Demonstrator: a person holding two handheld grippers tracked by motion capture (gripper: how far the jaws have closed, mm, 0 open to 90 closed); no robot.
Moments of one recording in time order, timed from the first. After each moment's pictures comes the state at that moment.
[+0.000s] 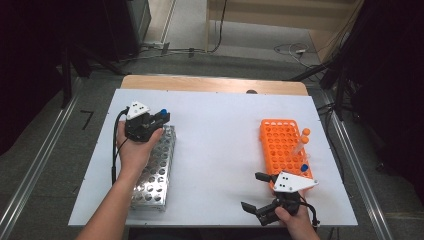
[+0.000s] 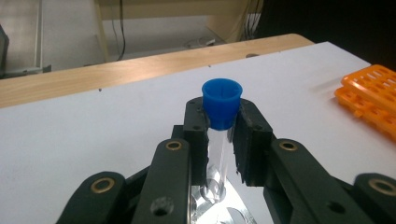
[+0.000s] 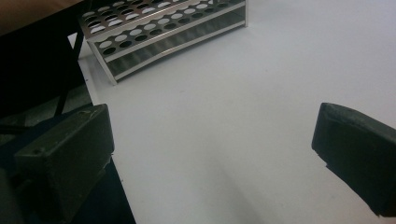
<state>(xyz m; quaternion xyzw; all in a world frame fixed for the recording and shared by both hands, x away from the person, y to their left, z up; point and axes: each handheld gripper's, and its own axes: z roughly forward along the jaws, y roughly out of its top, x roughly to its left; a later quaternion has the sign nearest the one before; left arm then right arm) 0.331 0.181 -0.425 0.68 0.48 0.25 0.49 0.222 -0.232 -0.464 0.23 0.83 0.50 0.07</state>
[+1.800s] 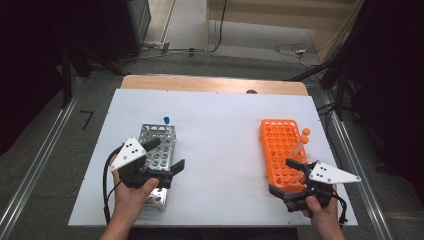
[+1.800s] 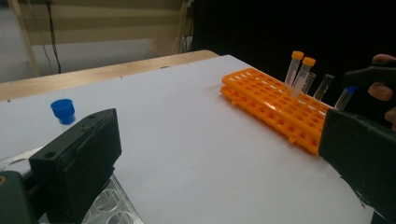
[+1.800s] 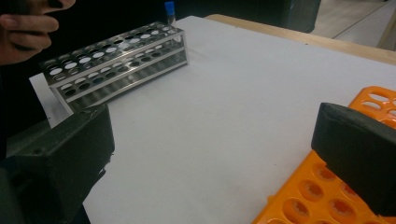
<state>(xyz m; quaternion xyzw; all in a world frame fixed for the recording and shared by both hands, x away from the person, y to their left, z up) 0.211 0.156 -0.409 0.69 0.39 0.20 0.58 0.230 -0.290 -0.426 0.28 0.78 0.54 0.14</state>
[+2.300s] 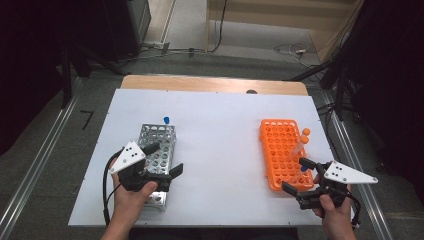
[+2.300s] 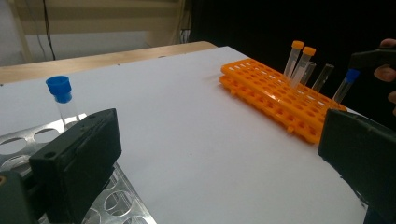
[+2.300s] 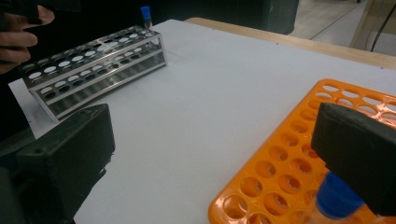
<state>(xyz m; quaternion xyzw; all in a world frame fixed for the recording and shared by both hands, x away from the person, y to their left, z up) 0.210 0.158 -0.419 0.70 0.39 0.19 0.57 0.231 -0.319 -0.423 0.30 0.77 0.53 0.16</state>
